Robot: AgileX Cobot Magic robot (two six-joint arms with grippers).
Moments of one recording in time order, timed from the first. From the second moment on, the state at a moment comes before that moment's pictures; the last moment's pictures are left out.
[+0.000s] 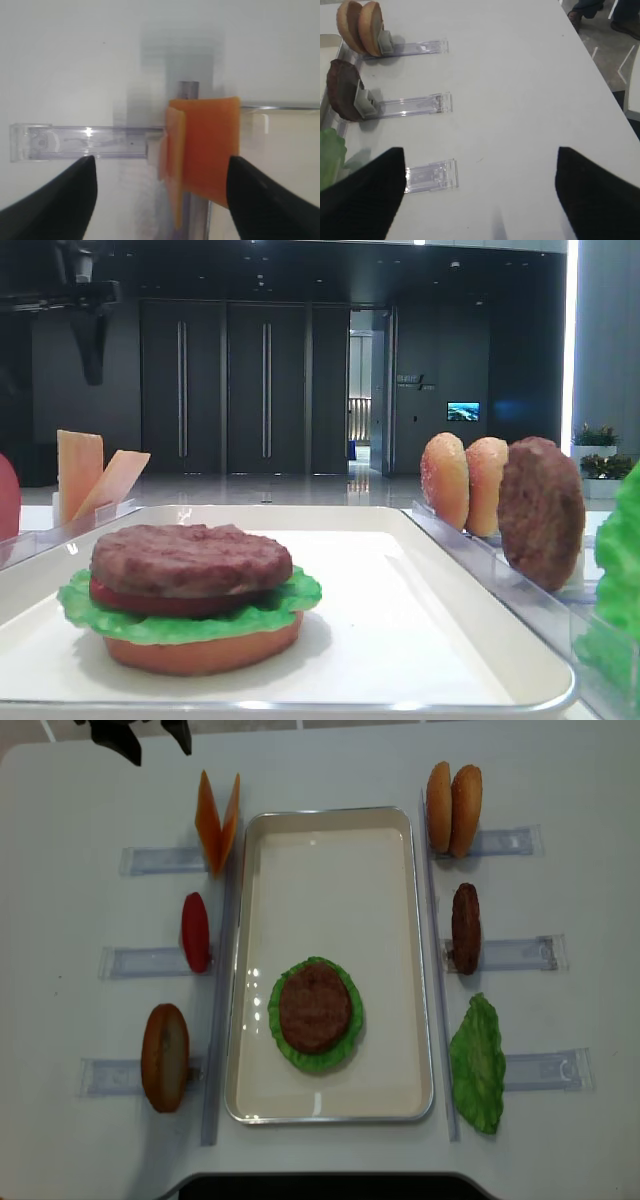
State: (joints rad) left arm -0.12 2.09 -1.99 -0.01 1.23 -0.20; right arm -0.06 -0.01 -0.51 0.02 1.13 0.00
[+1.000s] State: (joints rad) left arm -0.30 2.14 -1.99 0.06 1.23 -0.32; right arm -0.06 -0.01 -0.51 0.02 1.13 0.00
